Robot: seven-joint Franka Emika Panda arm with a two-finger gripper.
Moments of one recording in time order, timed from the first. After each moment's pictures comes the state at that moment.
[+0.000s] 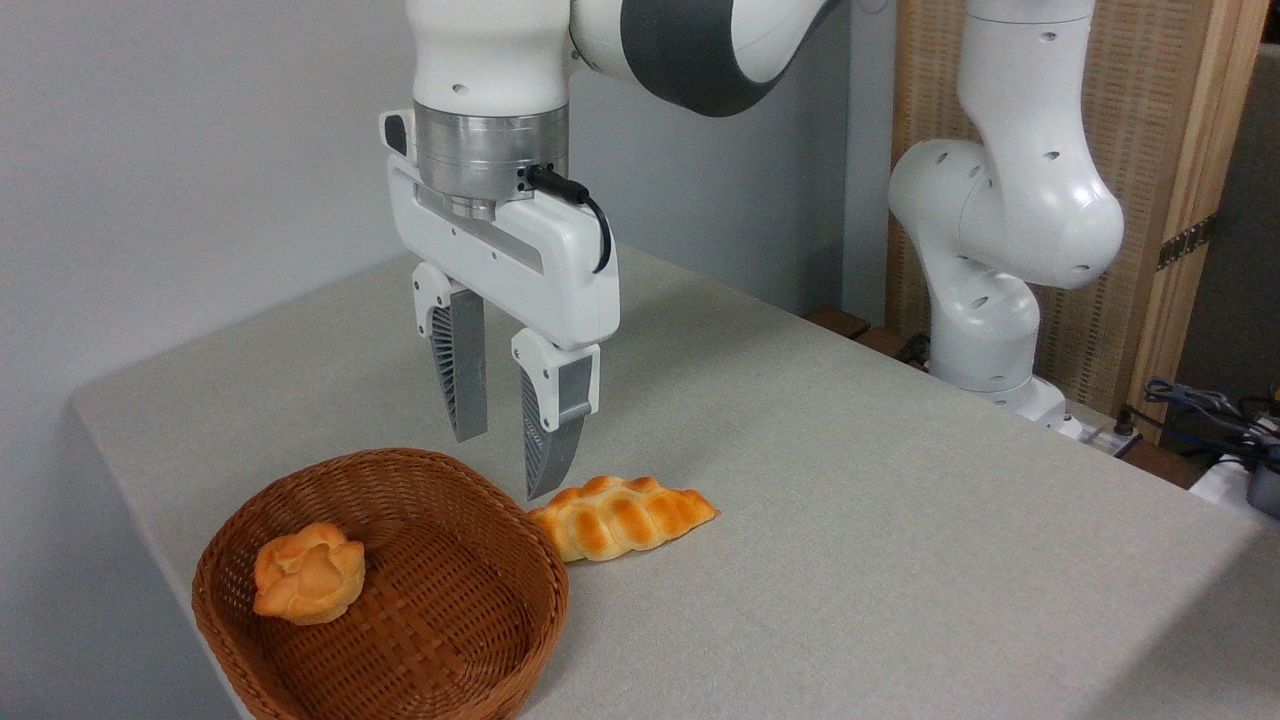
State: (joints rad) arm -0.12 -0.06 0.14 -1.85 -0.06 1.97 0.78
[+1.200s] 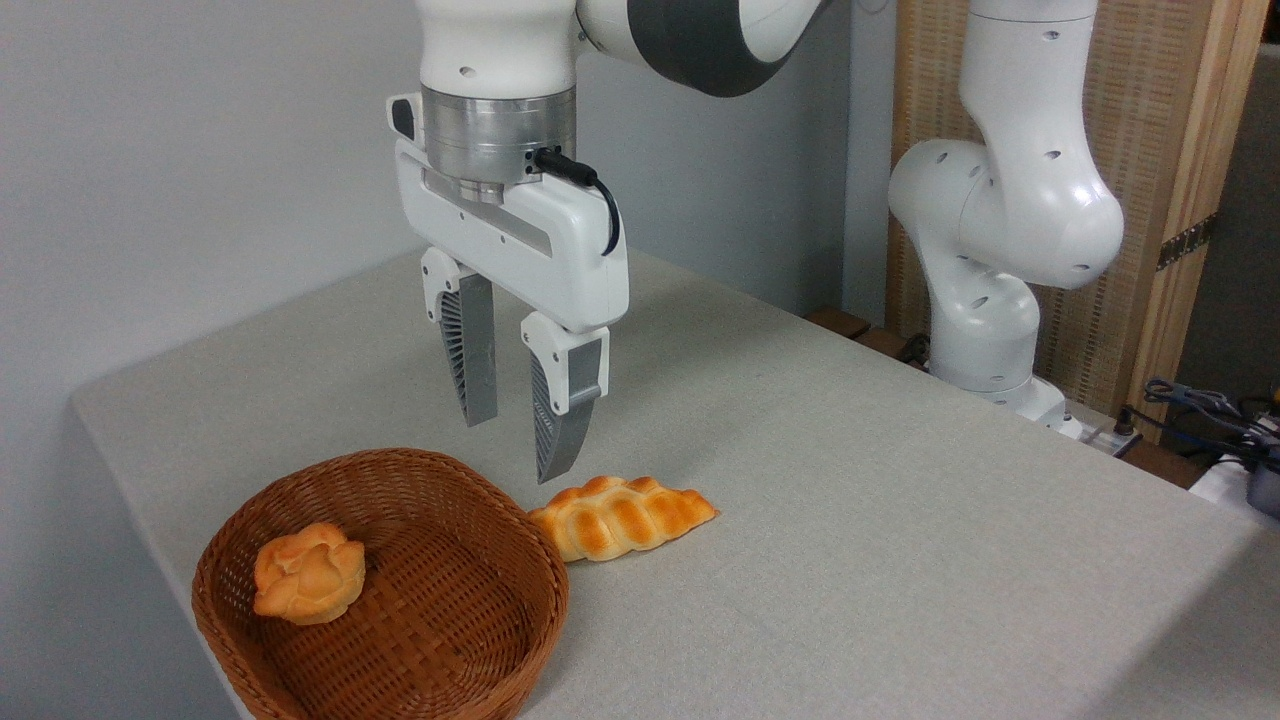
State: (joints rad) arm -0.12 -0.08 0.14 -1.85 -0.06 1.93 0.78
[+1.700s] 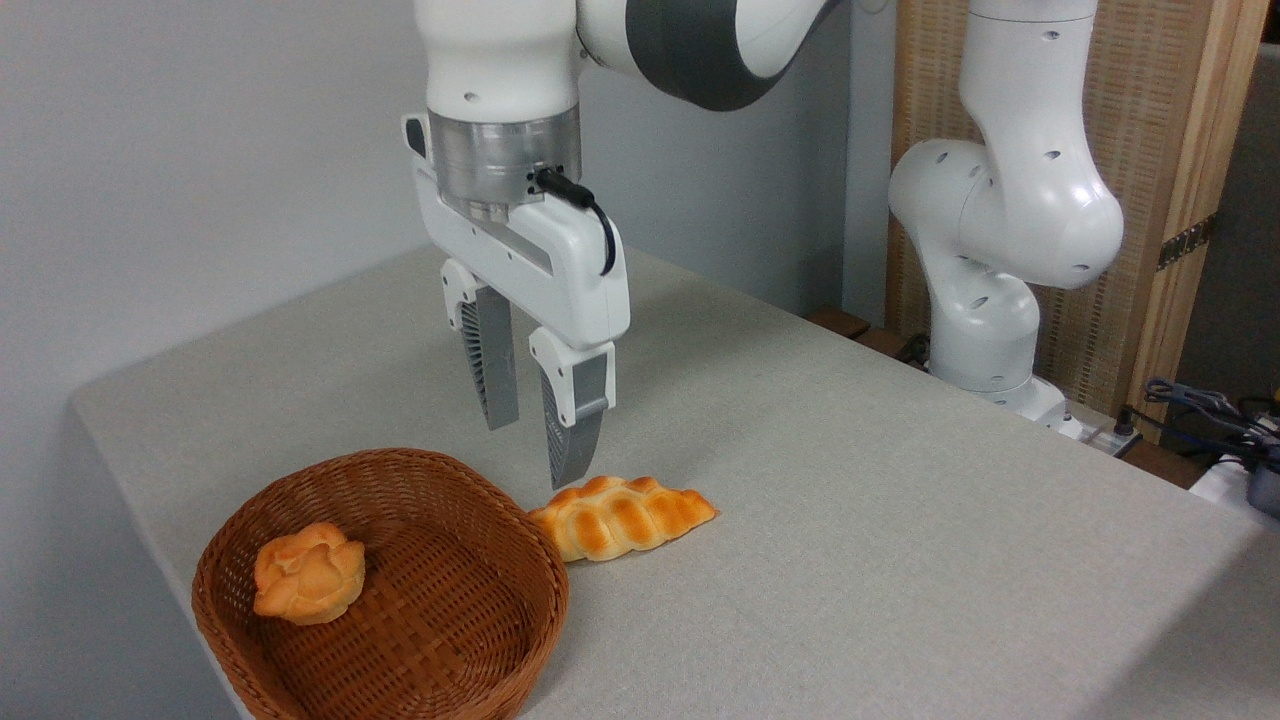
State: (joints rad) arm -0.13 -0.08 0.14 -1.88 -0.06 1.90 0.86
